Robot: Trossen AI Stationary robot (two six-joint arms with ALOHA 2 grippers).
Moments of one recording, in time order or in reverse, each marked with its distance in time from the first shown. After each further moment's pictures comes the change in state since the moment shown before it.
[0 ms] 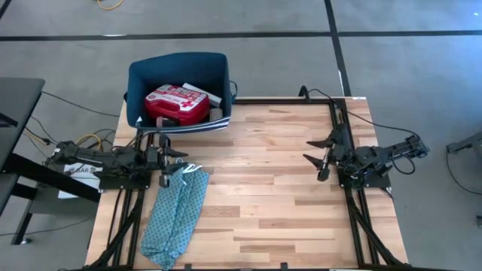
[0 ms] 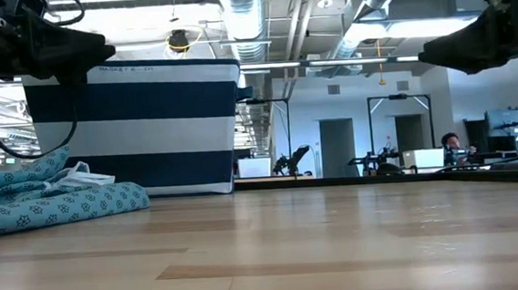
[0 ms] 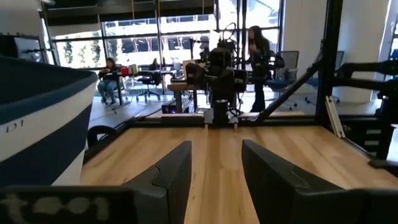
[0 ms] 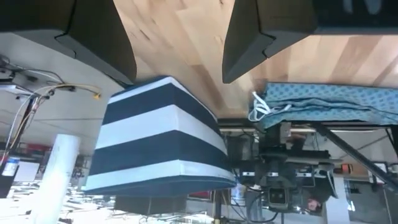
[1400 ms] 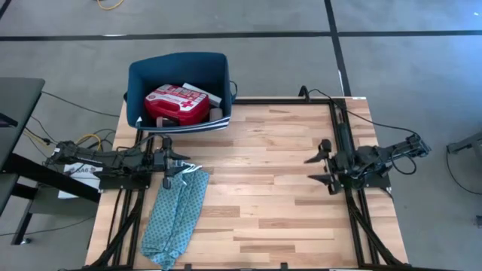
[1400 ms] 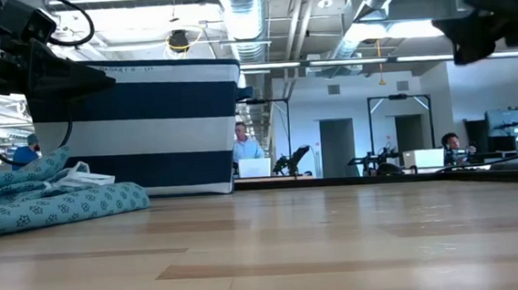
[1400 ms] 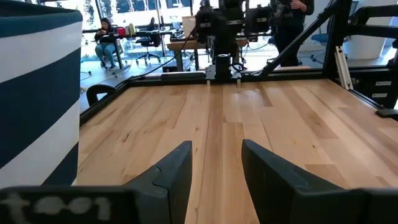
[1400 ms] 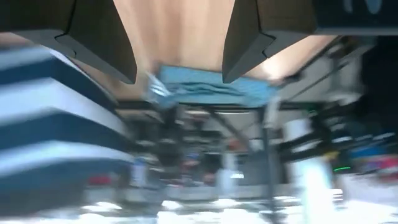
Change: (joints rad) left arm 0.000 0.004 0.009 -0.203 -0.013 -0.026; right arm 0.002 0.024 -0.005 0.089 -0.423 0.110
